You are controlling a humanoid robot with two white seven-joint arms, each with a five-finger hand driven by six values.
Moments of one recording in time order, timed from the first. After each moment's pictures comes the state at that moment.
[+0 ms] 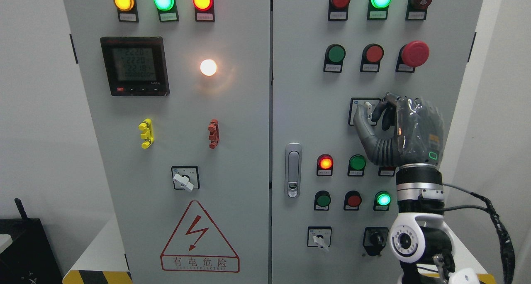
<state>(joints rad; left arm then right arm) -0.04 -0.09 0.00 0.04 -0.10 -0.09 0.00 -0.73 -0.01 0.09 -1.75 1.00 0.26 -0.06</state>
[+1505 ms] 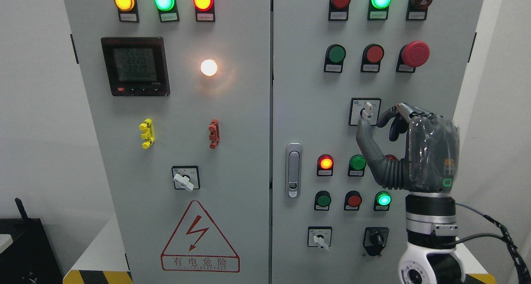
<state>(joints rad) -0.04 -0.09 0.00 0.04 -0.10 -0.09 0.00 -0.56 -0.03 0.07 -1.86 0.99 -0.02 -0.24</state>
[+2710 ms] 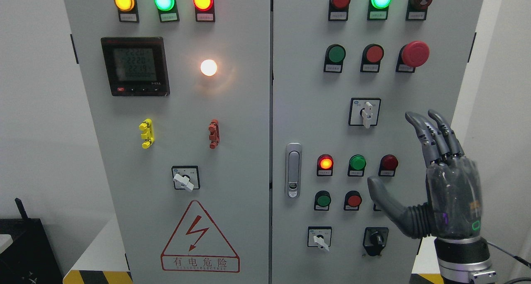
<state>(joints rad) -0.04 -0.09 0.00 0.04 -0.10 -0.09 0.00 -0.41 -0.13 -0.03 -1.93 0.92 -0.22 -0.21</state>
